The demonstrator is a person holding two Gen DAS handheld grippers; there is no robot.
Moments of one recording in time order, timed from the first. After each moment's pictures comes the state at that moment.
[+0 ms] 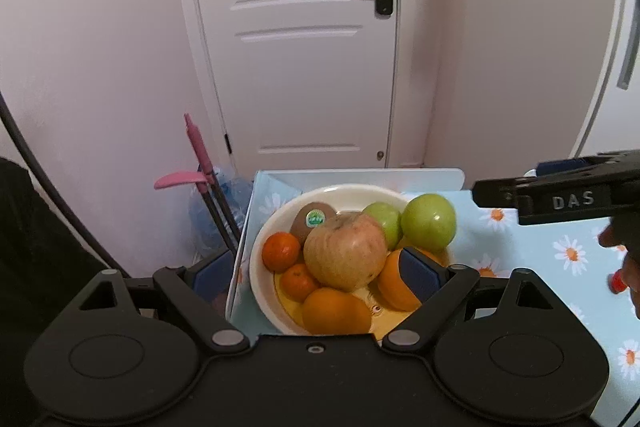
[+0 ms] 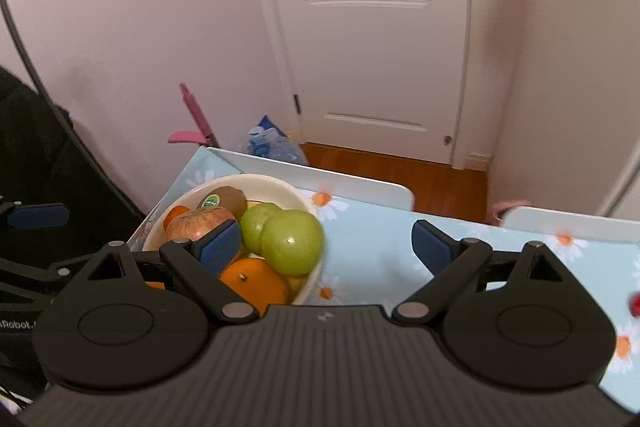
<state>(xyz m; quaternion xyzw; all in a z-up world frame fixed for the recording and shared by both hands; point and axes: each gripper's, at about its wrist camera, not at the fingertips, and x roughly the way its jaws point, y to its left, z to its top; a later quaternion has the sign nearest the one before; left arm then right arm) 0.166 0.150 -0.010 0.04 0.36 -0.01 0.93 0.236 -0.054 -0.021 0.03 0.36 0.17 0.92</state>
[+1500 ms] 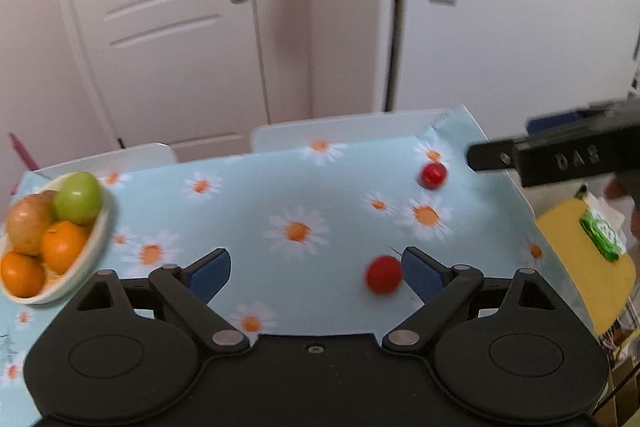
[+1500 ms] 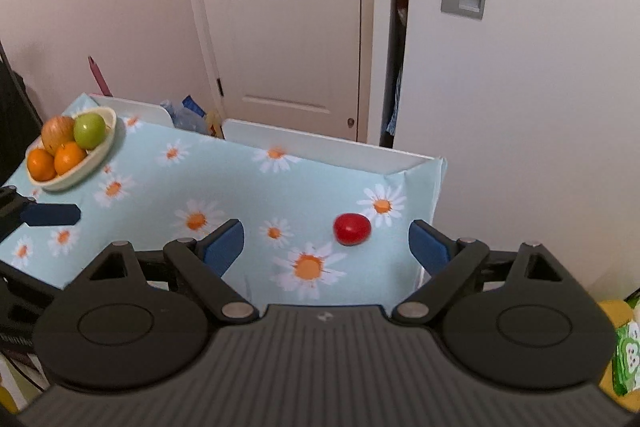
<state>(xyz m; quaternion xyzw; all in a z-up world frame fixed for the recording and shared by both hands) 0.130 -0.168 -0.068 0.06 0.38 -0.10 0.92 0.179 -0.385 -0.068 -0.01 0.36 0.15 0.92</state>
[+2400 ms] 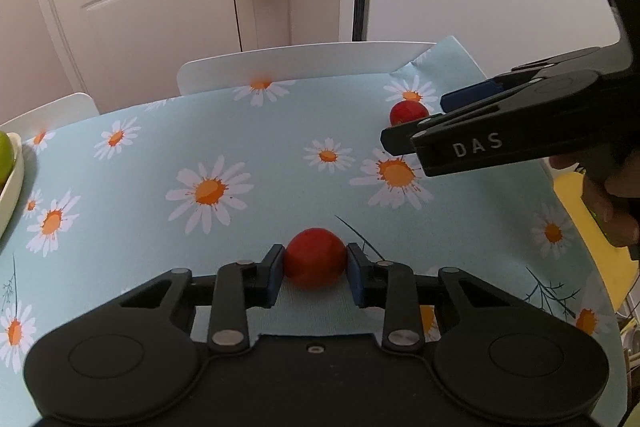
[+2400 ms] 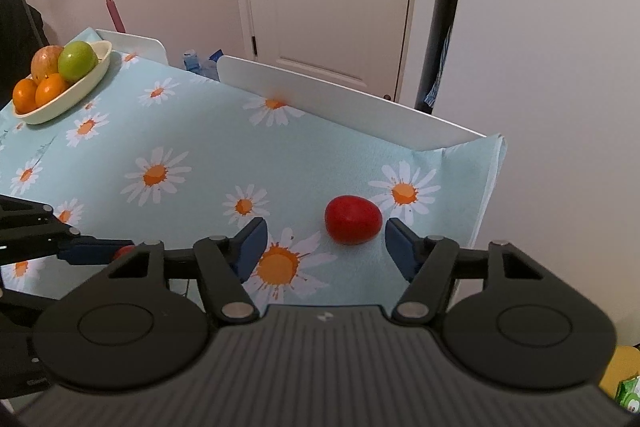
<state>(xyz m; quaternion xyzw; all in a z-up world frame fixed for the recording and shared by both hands) 0.164 -0.218 -0.138 0.06 0.43 -0.10 0.90 0.240 -0.378 -0.144 -0.06 0.38 0.22 0.90</state>
